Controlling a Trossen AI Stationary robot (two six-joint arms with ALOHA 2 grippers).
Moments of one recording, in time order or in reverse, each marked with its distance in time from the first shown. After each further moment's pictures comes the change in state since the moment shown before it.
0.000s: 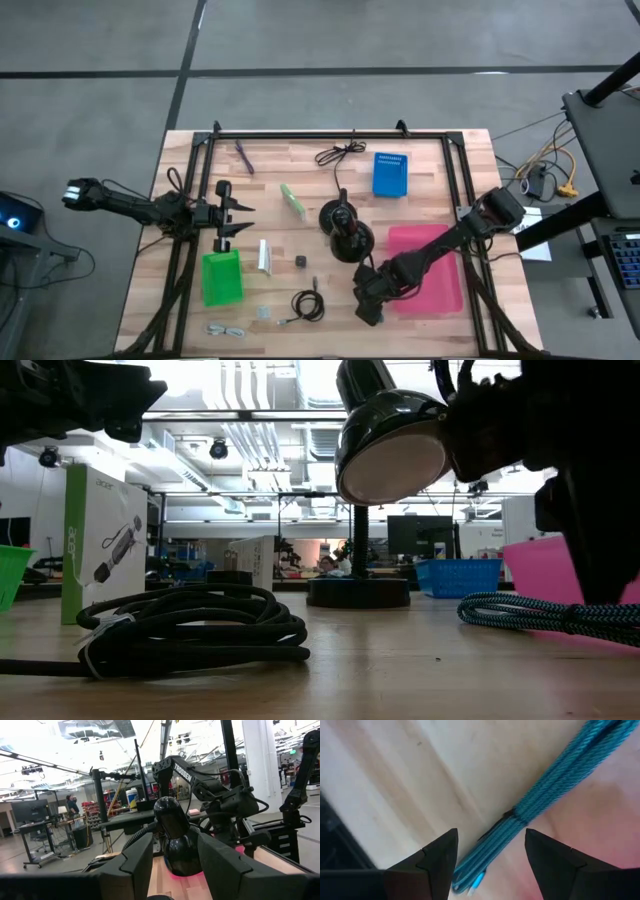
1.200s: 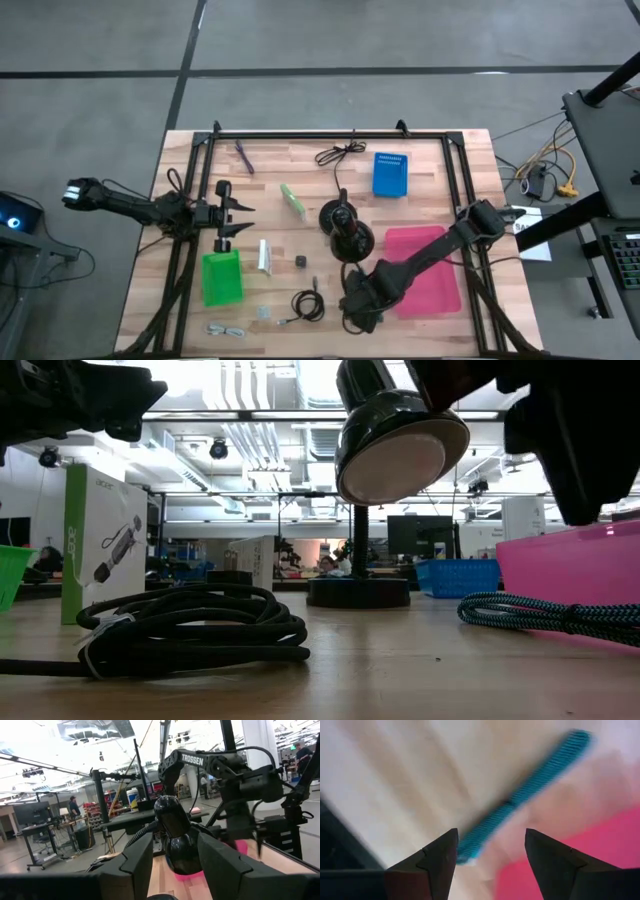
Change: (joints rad) left arm 0.000 0.004 0.000 0.000 0.000 0.025; right arm 0.015 0.167 0.442 -0.529 0.049 -0.099
